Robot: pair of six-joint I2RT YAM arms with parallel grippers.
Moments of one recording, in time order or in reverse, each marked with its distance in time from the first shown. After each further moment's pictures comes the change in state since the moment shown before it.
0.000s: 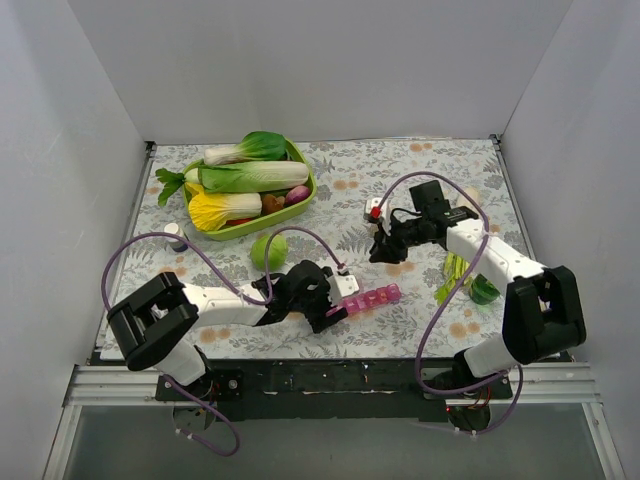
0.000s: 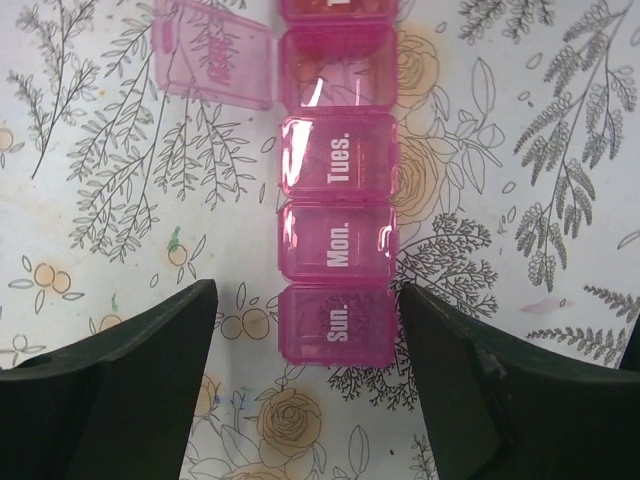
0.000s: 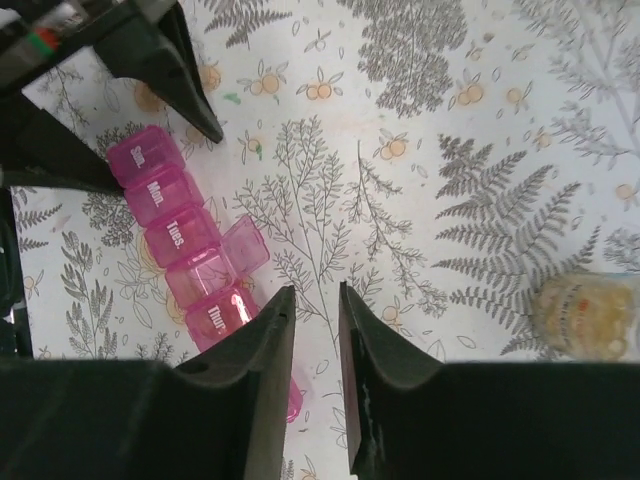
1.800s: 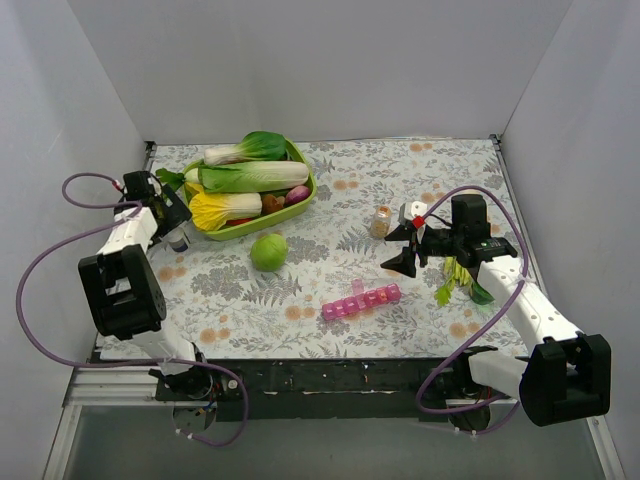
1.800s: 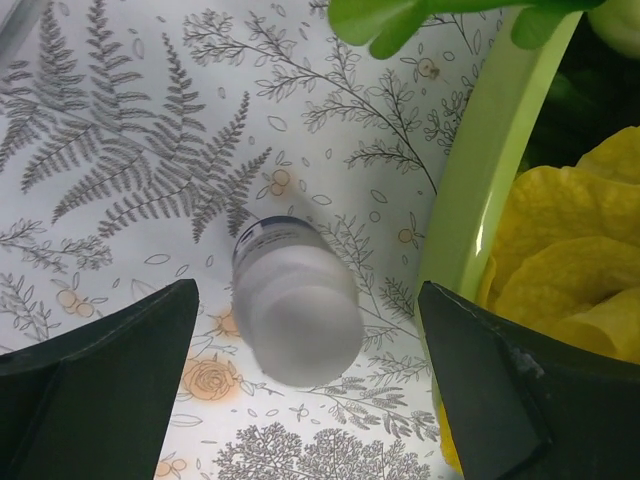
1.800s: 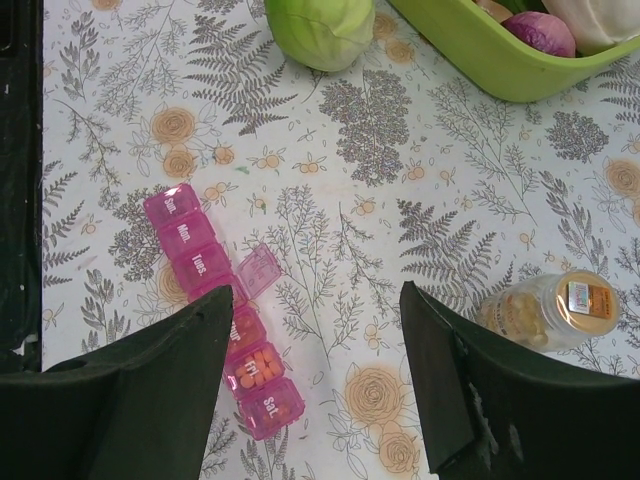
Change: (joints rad) left arm 1.286 0.117 0.510 -0.563 -0.232 -0.673; right arm -0.177 -0.366 -0.225 0.208 -0.231 0.064
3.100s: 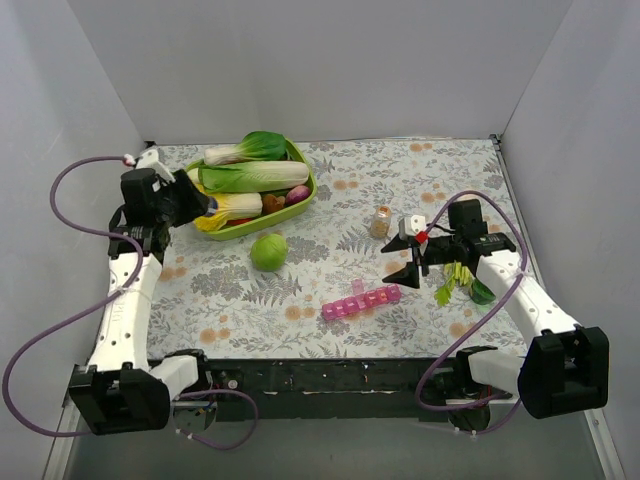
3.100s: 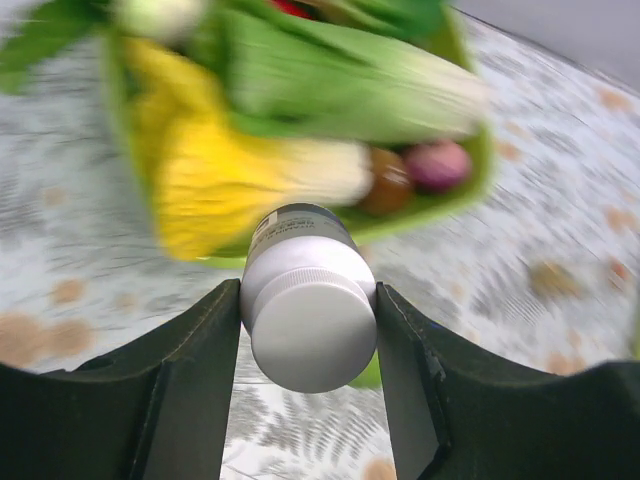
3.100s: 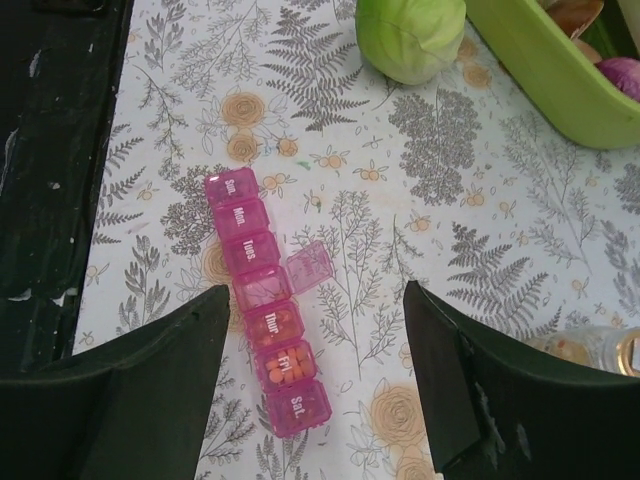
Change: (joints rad) left arm -0.181 -0.530 -0.035 -0.097 0.130 0.065; right arm -0.003 0.027 0.016 -0.205 -0.117 -0.270
